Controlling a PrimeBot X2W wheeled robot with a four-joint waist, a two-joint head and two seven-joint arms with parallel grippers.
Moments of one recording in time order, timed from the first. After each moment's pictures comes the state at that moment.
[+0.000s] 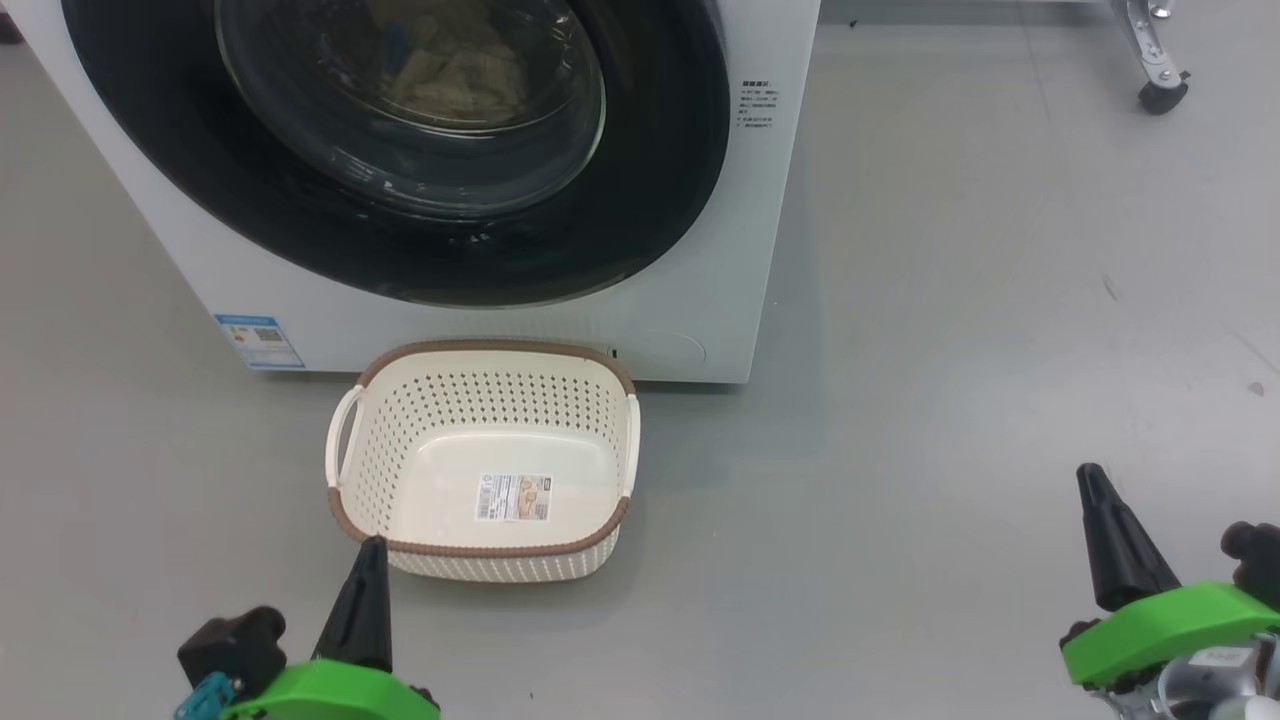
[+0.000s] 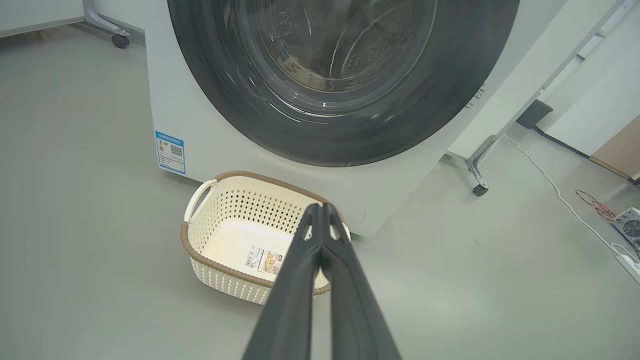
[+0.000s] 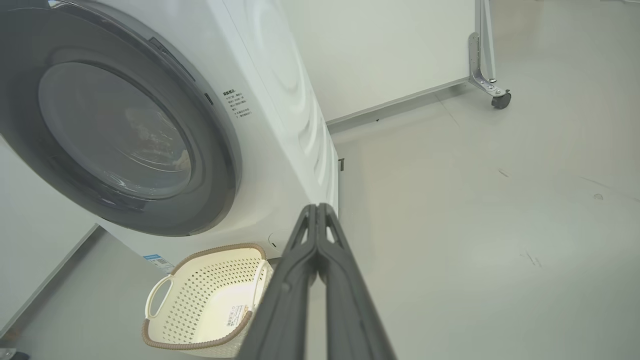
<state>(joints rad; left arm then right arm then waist) -0.03 0.11 -0.24 0.22 -0.51 0.01 -0.17 0.08 -0.02 -0.14 0.07 0.39 0.13 -0.03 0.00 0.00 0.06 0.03</state>
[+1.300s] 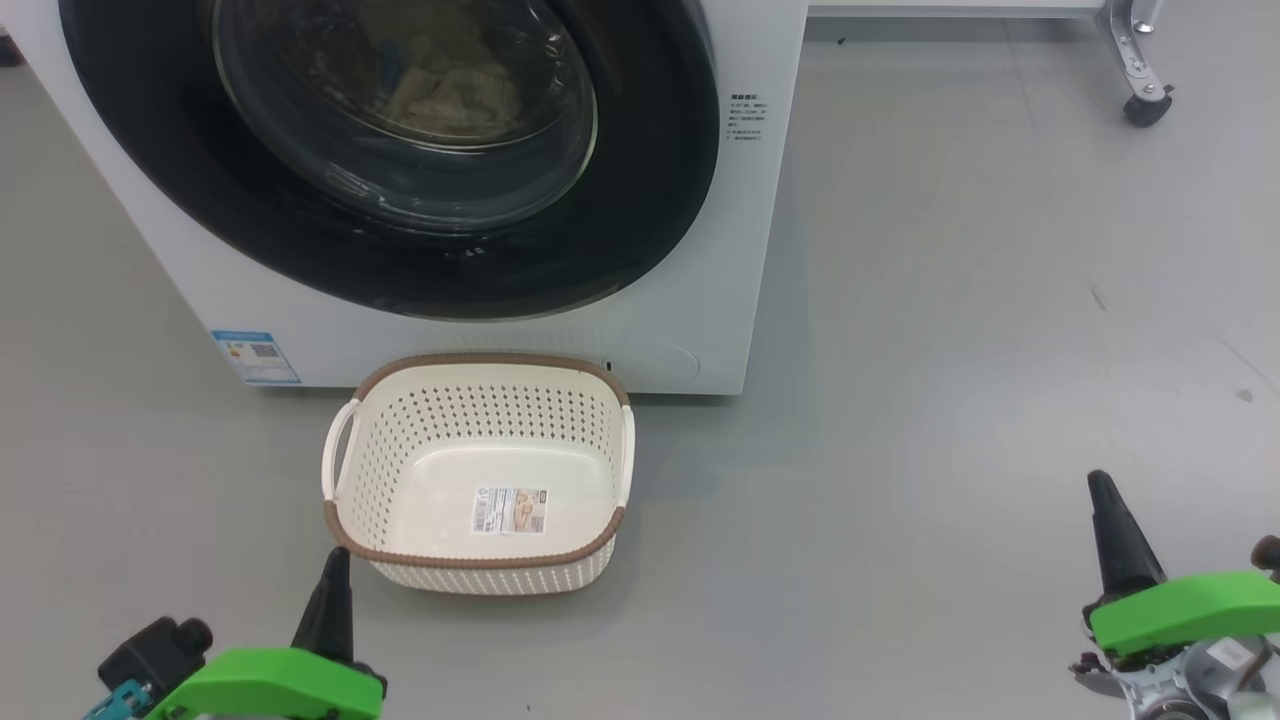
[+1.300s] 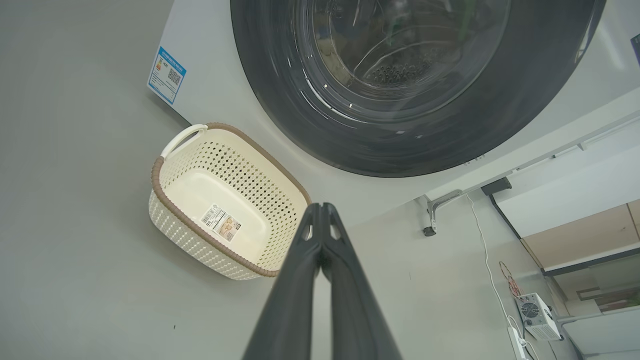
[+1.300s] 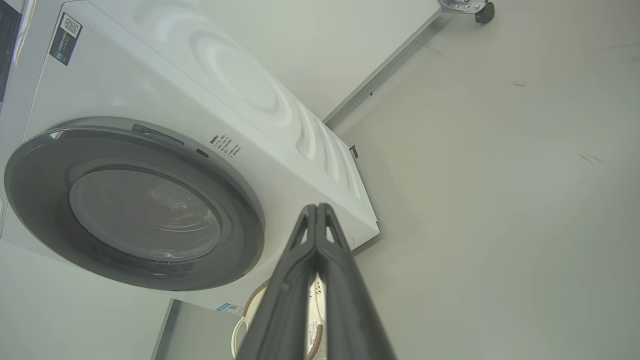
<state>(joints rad) -0.04 0.09 -0.13 0.23 -0.91 -0.04 -0.08 0.04 -0.02 -0.14 0.14 0.82 0.13 0.02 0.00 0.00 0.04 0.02</state>
